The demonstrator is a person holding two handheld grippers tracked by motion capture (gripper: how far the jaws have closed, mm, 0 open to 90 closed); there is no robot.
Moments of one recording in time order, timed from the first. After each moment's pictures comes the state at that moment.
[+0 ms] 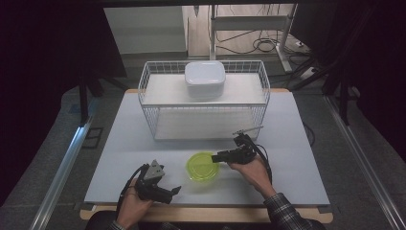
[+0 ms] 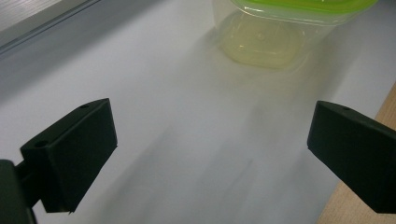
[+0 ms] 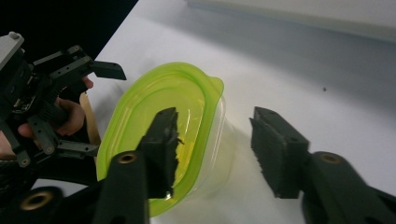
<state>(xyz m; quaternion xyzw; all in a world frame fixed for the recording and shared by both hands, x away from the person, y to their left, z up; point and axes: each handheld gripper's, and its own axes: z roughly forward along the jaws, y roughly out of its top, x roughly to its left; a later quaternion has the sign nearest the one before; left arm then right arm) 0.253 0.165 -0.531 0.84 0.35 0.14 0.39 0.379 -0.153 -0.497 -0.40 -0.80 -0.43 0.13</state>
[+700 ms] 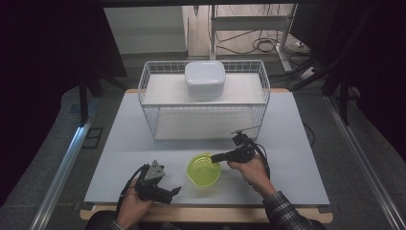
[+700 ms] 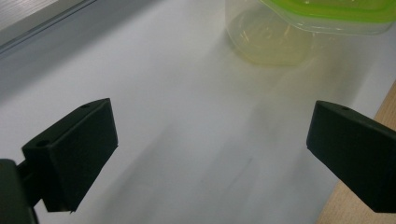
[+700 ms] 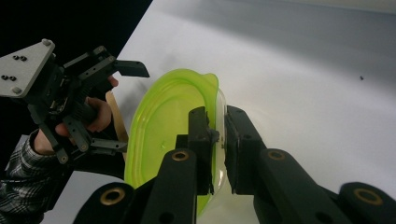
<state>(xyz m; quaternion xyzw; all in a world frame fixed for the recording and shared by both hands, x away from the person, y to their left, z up) 0.252 0.164 -0.531 0.84 0.35 0.15 0.38 0.379 -0.151 -0.493 -0.40 -0.79 -0.42 0.18</state>
